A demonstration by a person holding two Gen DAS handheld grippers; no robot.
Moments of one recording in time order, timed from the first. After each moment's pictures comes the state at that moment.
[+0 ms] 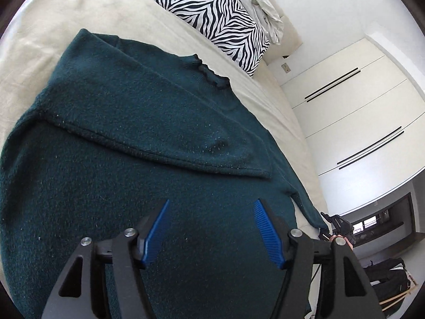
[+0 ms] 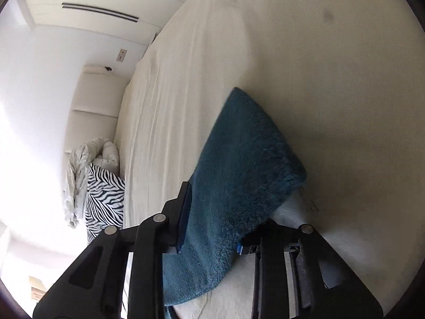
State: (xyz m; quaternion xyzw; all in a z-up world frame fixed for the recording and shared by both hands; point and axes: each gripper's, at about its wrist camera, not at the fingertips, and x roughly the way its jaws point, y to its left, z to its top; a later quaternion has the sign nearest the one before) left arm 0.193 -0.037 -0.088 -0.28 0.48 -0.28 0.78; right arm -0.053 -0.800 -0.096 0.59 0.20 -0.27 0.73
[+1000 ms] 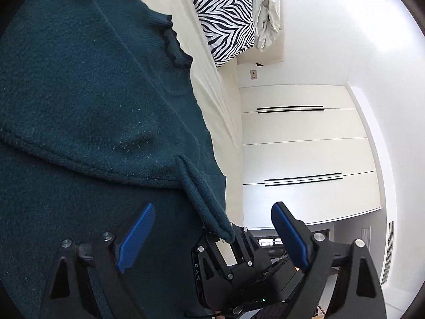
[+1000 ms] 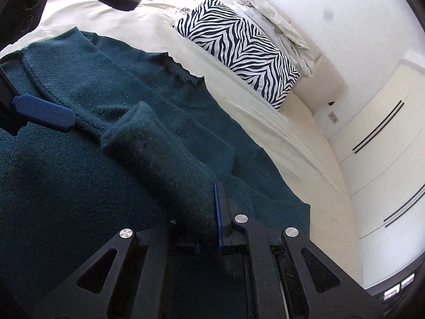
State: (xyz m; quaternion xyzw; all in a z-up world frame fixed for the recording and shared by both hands) left arm 0.248 -0.089 -0.106 -0.47 0.50 -0.37 0.62; right arm 0.109 -0.266 -0.049 -0.30 0.37 -0.05 0.88
